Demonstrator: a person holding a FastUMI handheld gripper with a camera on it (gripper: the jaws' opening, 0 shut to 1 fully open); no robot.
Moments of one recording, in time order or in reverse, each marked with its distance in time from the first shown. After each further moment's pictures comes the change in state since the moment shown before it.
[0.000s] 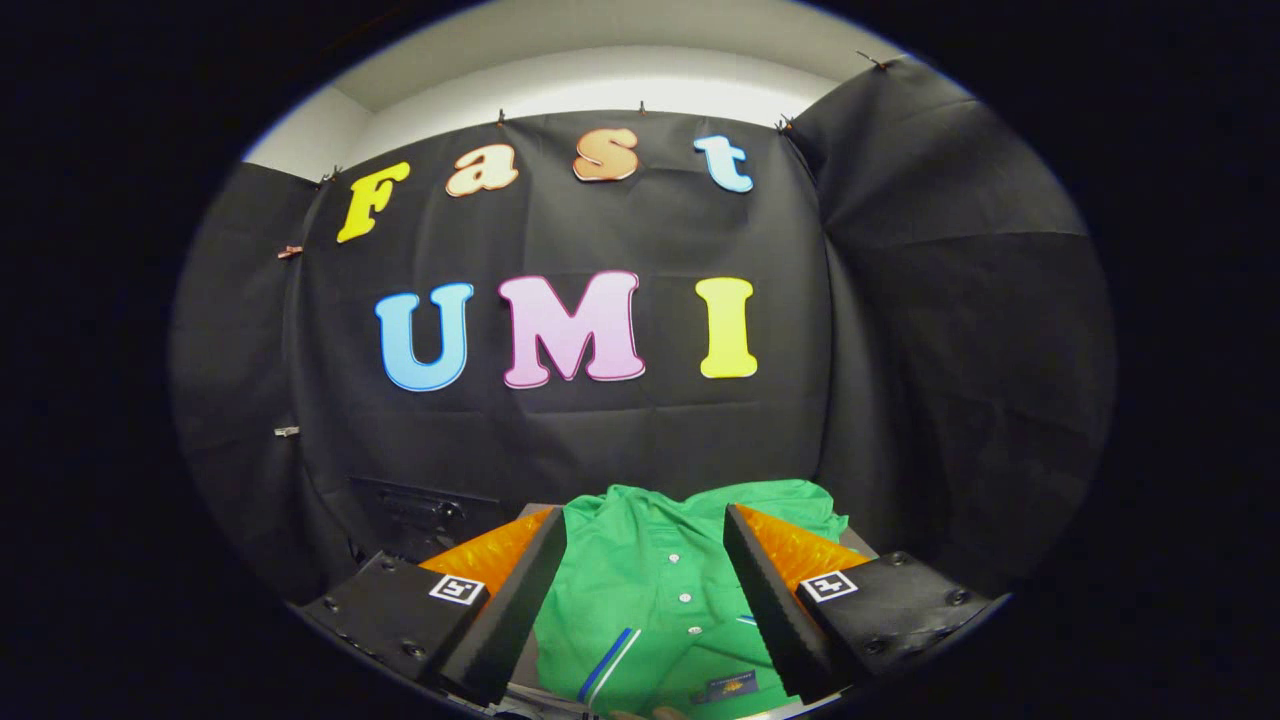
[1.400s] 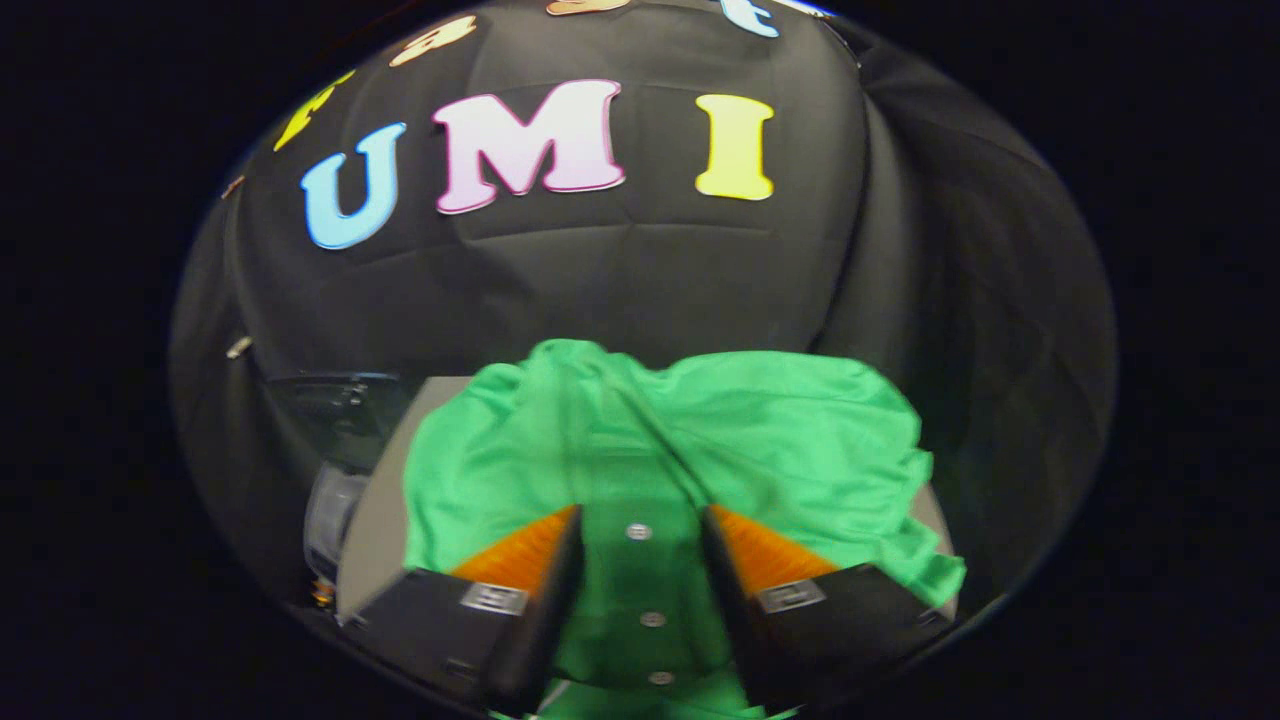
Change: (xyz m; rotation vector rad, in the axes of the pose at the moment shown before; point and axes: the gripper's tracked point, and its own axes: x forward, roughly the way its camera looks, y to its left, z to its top) arm 0.093 -0.024 -0.105 -0.001 0.570 -0.019
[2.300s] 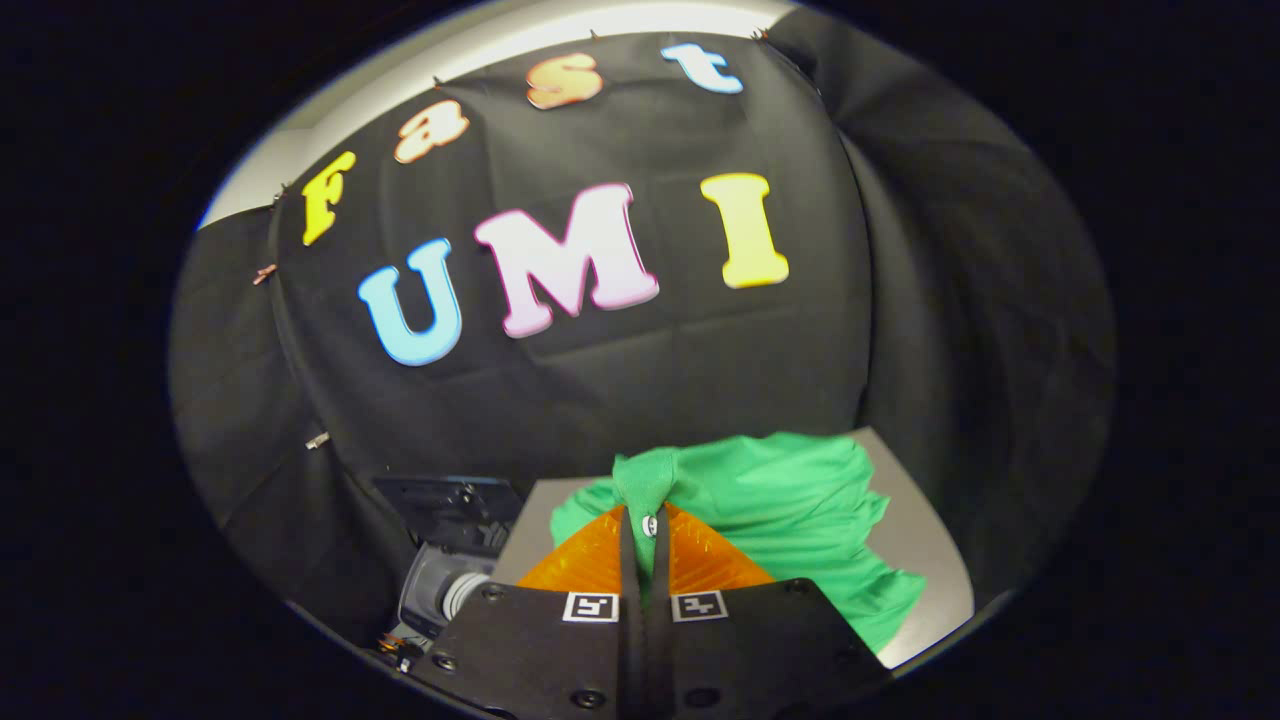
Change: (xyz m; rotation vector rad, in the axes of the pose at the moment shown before) arm -0.124 0.028 0.095 0.072 -0.434 0.146
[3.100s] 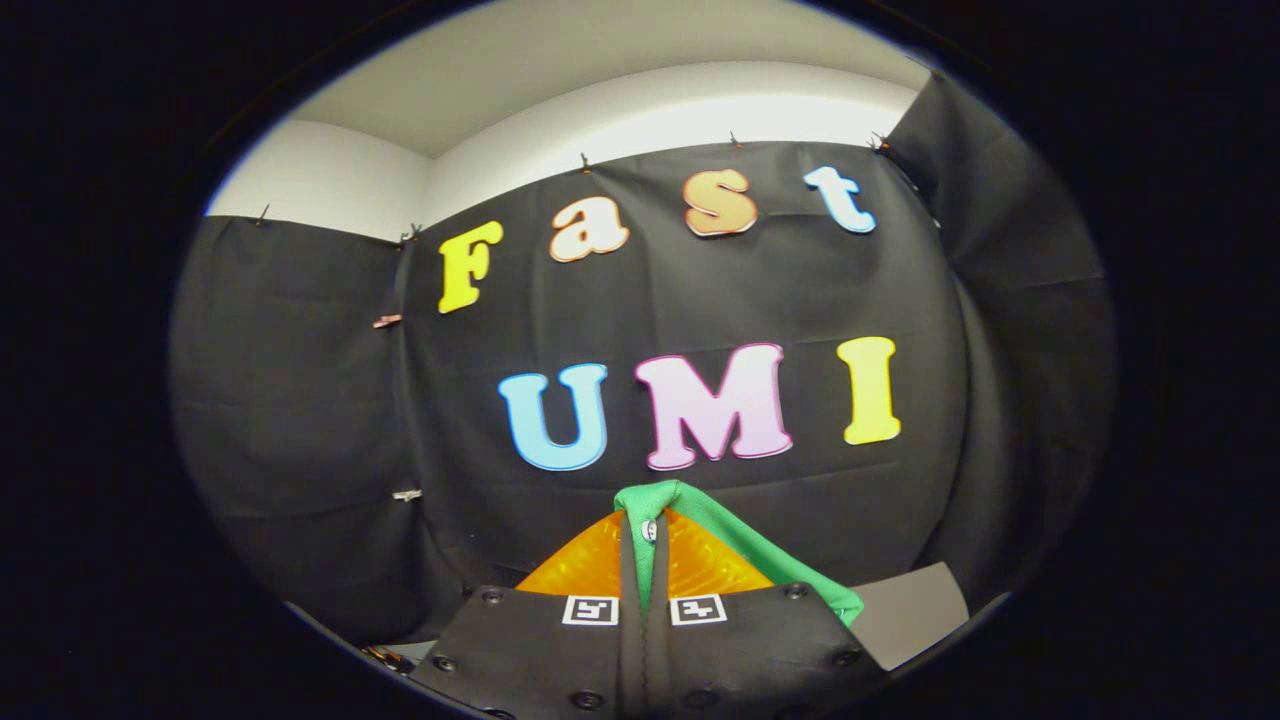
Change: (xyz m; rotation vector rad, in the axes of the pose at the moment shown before) arm -0.059 0.210 0.086 -0.099 -0.244 0.318
